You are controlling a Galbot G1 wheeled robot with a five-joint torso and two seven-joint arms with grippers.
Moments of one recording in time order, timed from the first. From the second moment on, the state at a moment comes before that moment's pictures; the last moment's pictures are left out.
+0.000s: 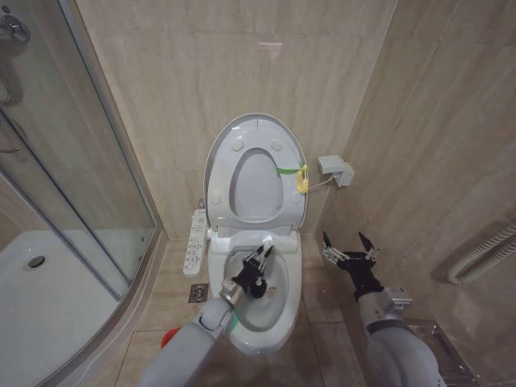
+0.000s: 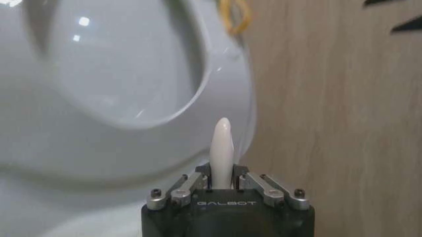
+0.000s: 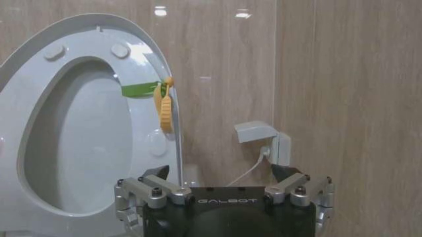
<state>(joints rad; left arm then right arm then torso) 0.74 -1.37 0.20 -1.19 -0.34 -0.47 0.14 -1.45 1.32 0.58 2.22 0.27 -0.16 0.17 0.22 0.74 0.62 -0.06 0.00</state>
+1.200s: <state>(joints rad) 0.77 -1.41 0.25 -1.16 -0.29 -0.51 0.14 -1.45 1.32 0.58 2.22 0.27 -0.16 0.17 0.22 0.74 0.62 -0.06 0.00</state>
